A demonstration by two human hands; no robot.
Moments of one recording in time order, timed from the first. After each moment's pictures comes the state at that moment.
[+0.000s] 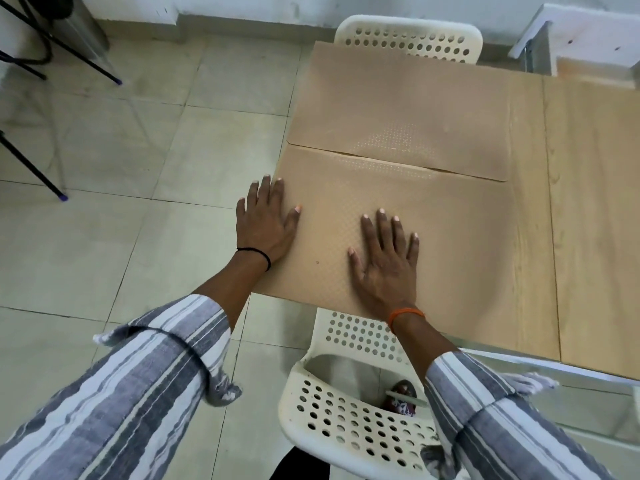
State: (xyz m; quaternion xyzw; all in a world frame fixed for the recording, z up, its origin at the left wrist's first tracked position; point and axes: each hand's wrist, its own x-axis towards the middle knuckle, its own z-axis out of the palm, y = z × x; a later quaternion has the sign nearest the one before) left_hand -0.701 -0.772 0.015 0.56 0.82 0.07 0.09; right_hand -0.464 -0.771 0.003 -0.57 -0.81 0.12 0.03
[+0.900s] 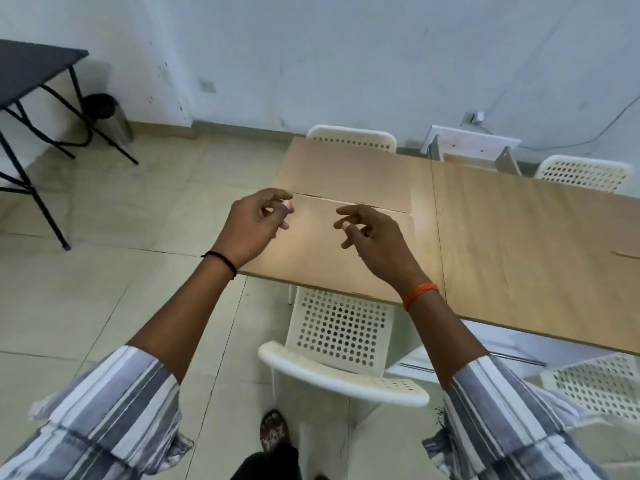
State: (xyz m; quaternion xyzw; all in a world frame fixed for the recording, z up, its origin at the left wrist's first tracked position) left_hand -0.607 -0.936 0.260 0.52 0.65 0.47 0.29; right_hand -0.386 -0.887 0.256 -0.44 -0.73 0.41 0.31
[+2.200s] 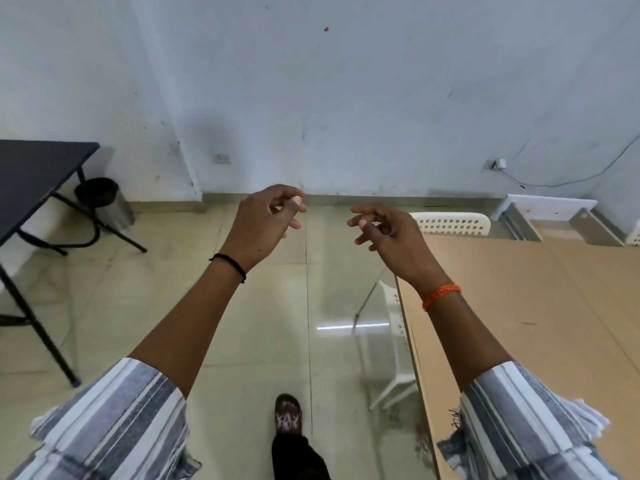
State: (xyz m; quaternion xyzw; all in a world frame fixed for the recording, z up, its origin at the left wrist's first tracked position) left_hand -1.069 -0.689 0.328 0.59 0.59 0.47 0.29; right_hand -0.843 -0.655 0.309 -0.47 -0.72 0.35 0.37
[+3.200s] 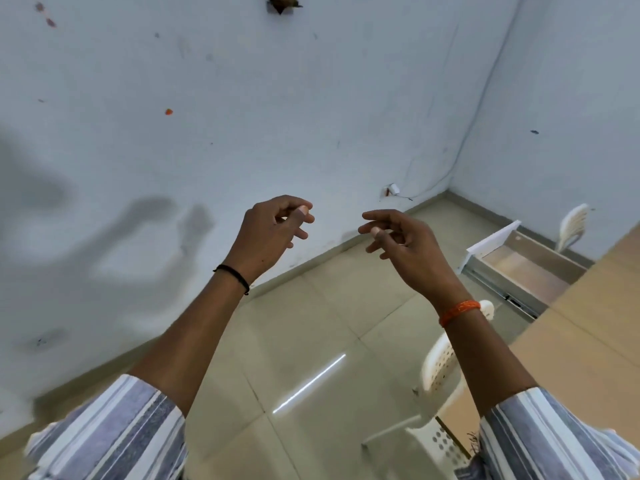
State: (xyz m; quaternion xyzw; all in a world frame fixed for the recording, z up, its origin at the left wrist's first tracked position) left_hand -1.105 -0.051 0.383 0.73 0.37 0.38 0.42; right_hand -0.902 -0.161 0.368 -0.65 -0.56 0.18 0.49
